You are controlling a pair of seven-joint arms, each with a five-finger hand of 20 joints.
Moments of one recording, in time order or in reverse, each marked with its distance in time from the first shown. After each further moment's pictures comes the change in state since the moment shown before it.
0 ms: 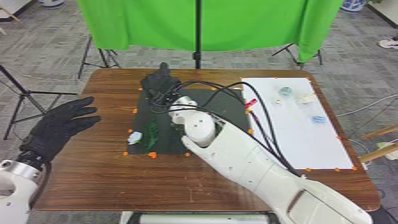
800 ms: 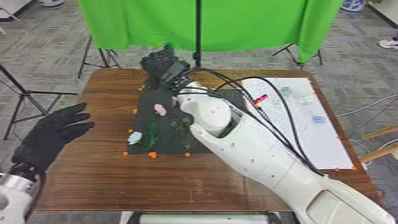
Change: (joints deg) left arm 5.9 -3.6 -2.9 -1.8 -0.1 0.5 2.8; right arm 0.3 8.3 2.3 -15.9 15.5 -1.3 -1.1
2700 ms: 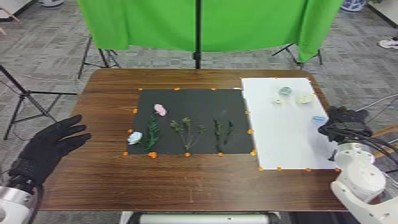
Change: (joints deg) left arm 2.1 -4.2 -1.1 -0.1 0.2 -0.7 -2.2; right arm -46.7 41.0 36.3 -17.1 5.3 -1.0 29.1
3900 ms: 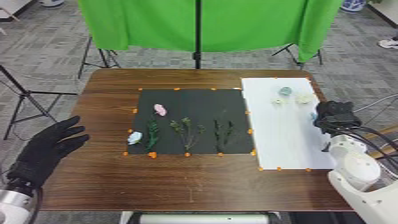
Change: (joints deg) left arm 0.9 -0.7 0.0 -0.3 0.0 0.7 1.1; right arm 5.9 -1.7 -2.3 4.6 -1.0 1.9 -8.7
